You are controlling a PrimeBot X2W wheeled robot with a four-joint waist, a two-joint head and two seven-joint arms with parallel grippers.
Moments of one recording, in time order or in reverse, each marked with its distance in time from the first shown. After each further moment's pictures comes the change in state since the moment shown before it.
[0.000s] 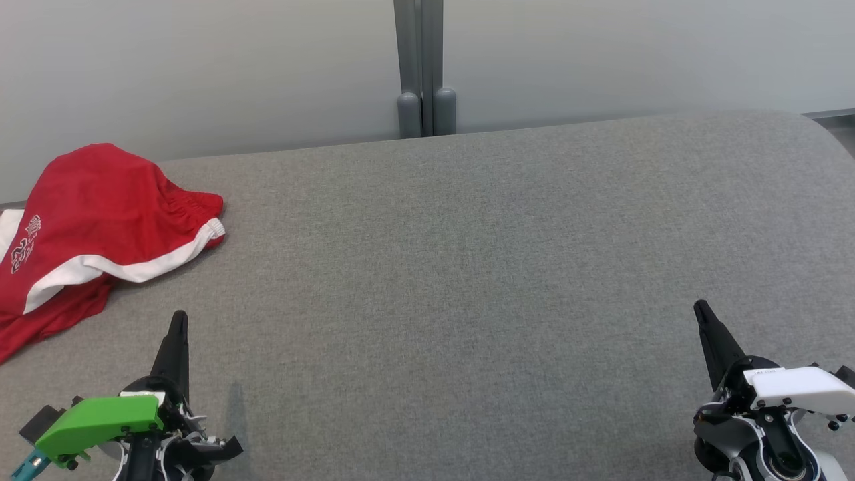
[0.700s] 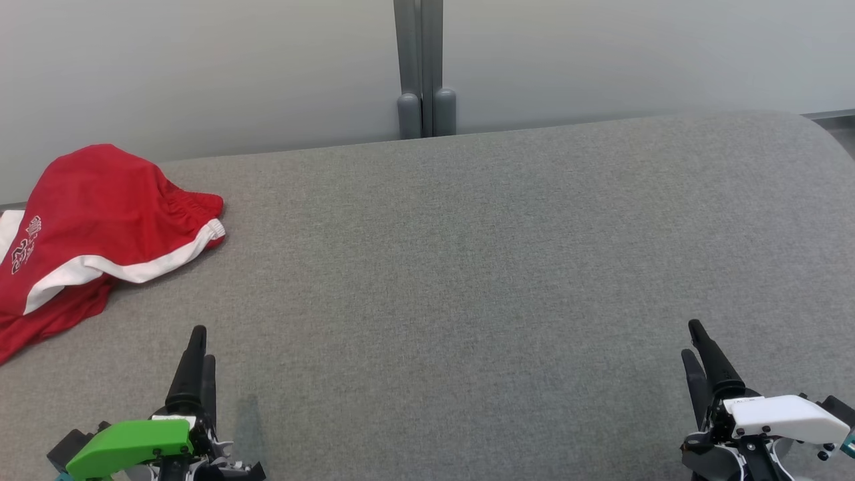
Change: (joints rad) left arm 0.056 -0.010 -0.066 0.009 0.026 0.003 -0.064; right arm 0.052 0.013 0.040 0.030 -0.057 0.000 -0.064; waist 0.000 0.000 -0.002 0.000
